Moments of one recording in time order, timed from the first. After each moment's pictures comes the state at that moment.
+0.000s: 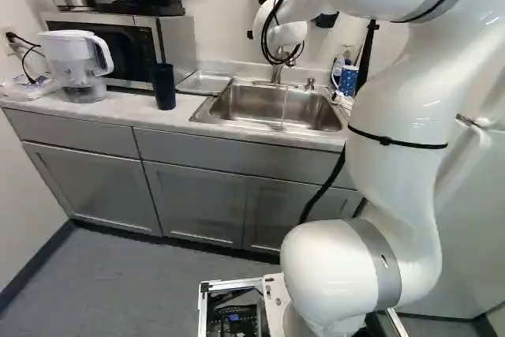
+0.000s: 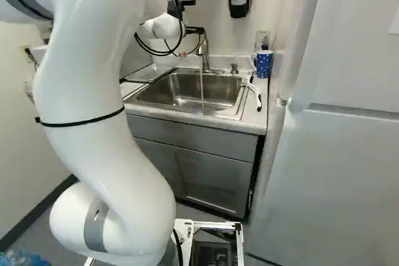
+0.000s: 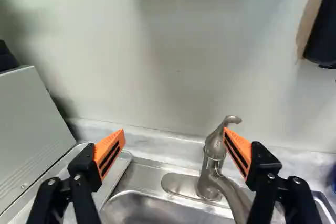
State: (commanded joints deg) arm -0.1 -13.2 -71.0 1.5 24.0 0.0
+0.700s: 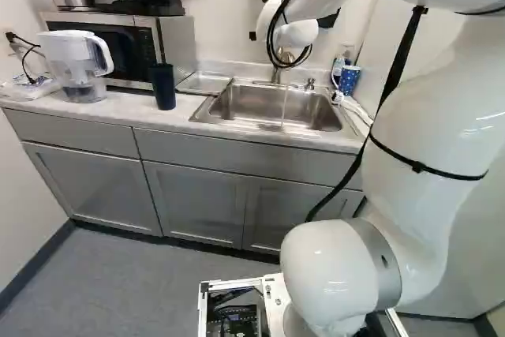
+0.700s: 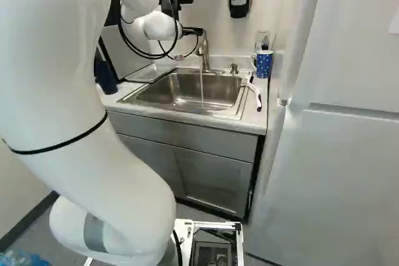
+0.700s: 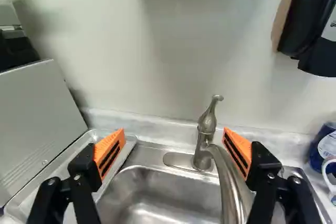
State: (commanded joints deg) arm -0.1 -2.7 -59.7 1.5 24.0 0.0
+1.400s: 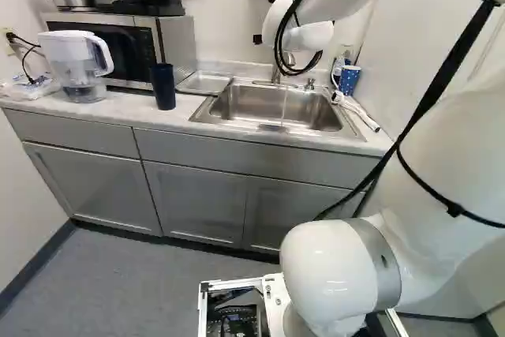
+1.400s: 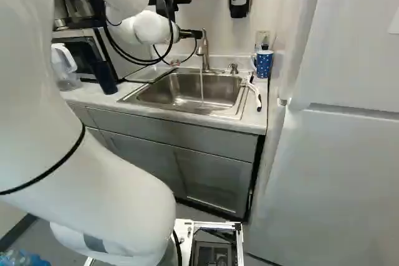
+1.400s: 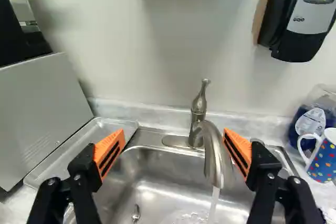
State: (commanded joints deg) arm -1.0 7.9 -49.4 1.5 22.0 0.0
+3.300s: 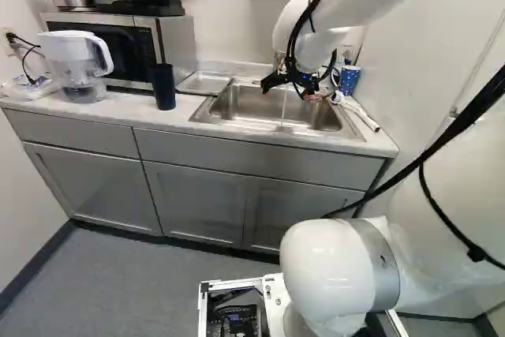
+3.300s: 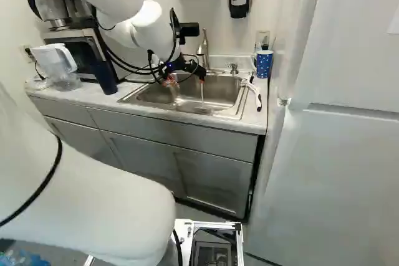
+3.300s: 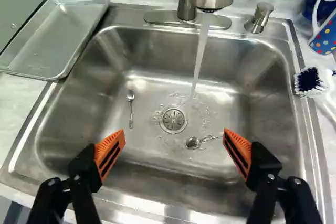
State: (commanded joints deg) arm -2.8 14.3 -43.6 1.5 -15.0 0.0
